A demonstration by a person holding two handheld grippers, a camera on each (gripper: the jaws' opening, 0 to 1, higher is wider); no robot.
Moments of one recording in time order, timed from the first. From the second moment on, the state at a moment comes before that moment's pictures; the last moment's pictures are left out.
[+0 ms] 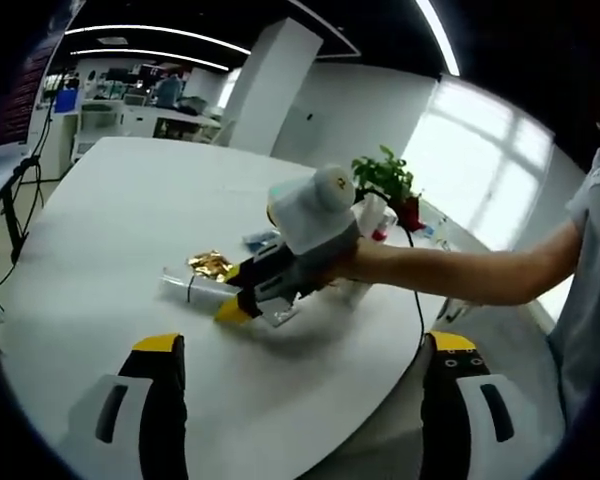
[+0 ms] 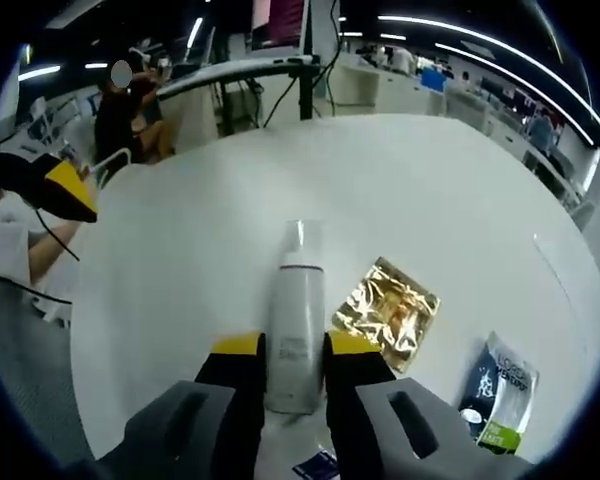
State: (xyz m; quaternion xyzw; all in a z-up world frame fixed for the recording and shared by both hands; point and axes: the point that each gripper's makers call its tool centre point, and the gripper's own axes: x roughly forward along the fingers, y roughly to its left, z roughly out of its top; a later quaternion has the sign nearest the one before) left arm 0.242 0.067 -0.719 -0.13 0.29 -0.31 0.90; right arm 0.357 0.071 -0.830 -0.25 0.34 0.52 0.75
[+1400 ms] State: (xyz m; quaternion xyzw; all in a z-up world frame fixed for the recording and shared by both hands) left arm 0.246 0.055 -0.716 -0.16 0.28 -0.30 0.90; right arm 0.304 0.046 -0.749 -0.26 0.23 0.58 0.74
